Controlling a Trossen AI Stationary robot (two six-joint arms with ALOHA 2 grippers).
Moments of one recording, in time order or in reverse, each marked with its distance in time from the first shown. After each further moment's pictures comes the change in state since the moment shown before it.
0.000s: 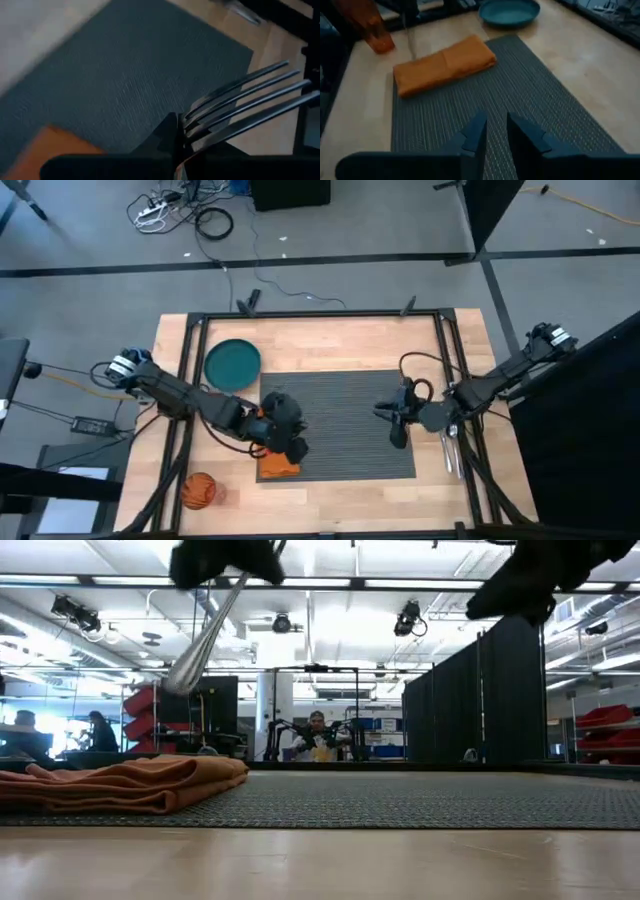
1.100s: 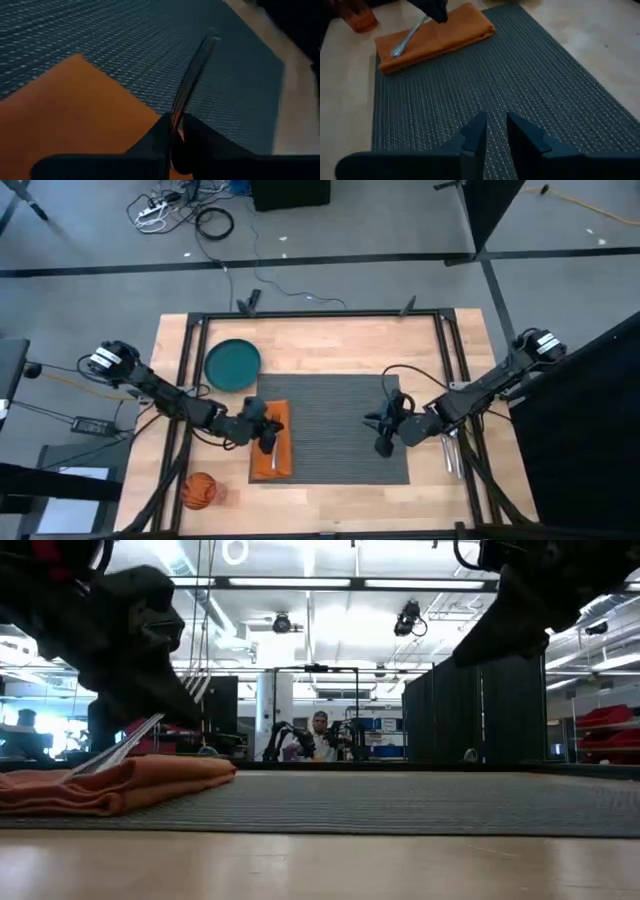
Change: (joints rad) left arm -0.013 -0.180 -0.763 0.703 -0.063 -0.148; right arm -0.004 0.214 0.000 0.122 -0.018 0.082
